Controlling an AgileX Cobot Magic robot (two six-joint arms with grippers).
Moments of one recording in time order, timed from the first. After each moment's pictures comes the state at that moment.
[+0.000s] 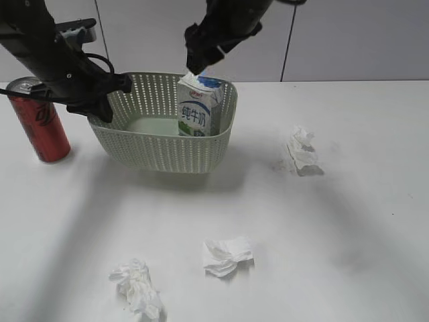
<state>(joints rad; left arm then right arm) -0.28 1.93 -1.38 -0.21 0.68 -0.02 0.59 2.17 -2.05 0.18 0.95 -0.36</state>
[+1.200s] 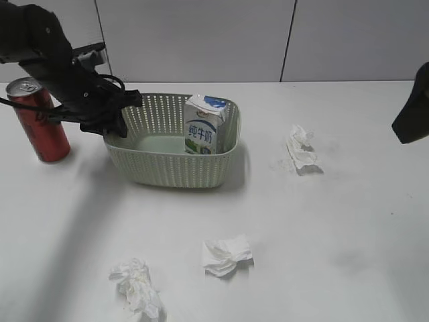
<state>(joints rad) -0.28 2.03 -1.38 -0.30 0.63 -0.02 0.36 1.26 -1.15 0.12 1.14 -0.07</state>
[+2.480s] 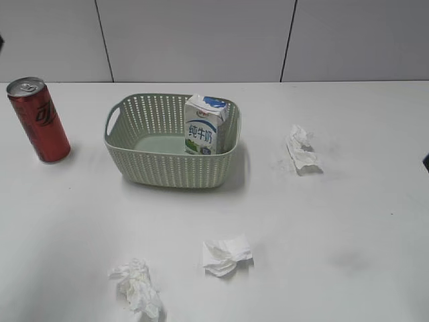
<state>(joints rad) -0.28 1.24 -1.32 -0.11 1.21 -0.02 0.36 1.09 -1.00 0.11 1.12 -0.07</state>
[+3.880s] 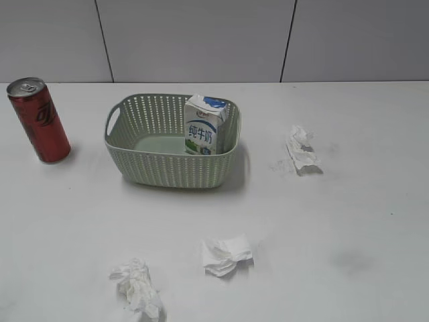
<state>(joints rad) -0.28 0.27 -0.51 -0.03 1.06 0.06 0.36 0.22 -0.42 0.08 0.95 -0.05</state>
